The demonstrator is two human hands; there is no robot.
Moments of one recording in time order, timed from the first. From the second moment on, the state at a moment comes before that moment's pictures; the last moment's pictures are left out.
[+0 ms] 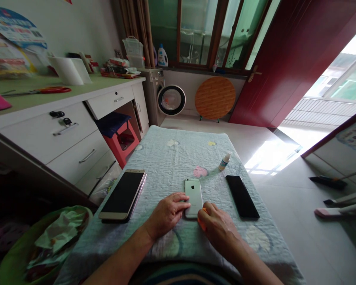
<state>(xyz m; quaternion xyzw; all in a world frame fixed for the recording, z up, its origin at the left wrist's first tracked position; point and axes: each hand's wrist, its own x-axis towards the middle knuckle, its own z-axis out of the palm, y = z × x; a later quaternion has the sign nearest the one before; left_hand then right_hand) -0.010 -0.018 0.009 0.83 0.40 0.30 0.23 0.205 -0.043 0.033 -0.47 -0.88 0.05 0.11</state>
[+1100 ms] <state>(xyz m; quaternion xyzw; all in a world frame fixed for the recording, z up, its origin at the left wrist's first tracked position) -0.010 -0.024 0.015 0.85 0.41 0.25 0.21 0.205 0.029 0.044 -0.55 -0.80 0.18 0.15</state>
